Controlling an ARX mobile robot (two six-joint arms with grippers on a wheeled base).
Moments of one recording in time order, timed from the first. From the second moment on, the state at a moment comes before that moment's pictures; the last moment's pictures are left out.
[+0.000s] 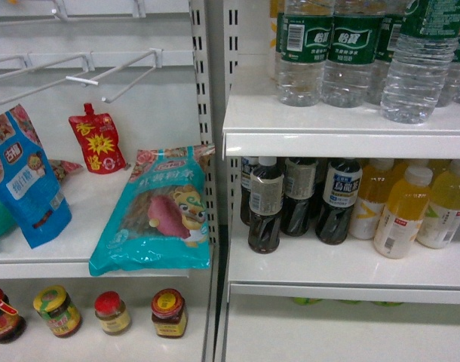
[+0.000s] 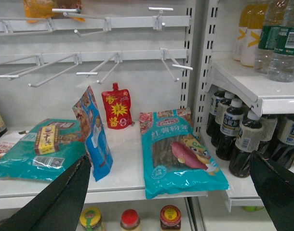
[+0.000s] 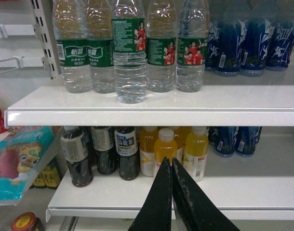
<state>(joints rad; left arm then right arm) 0.00 0.01 0.01 0.00 0.00 0.00 0.00 0.21 0.01 0.21 0.00 0.00</state>
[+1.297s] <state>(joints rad) 0.00 0.01 0.01 0.00 0.00 0.00 0.00 0.00 0.01 0.00 0.00 0.00</state>
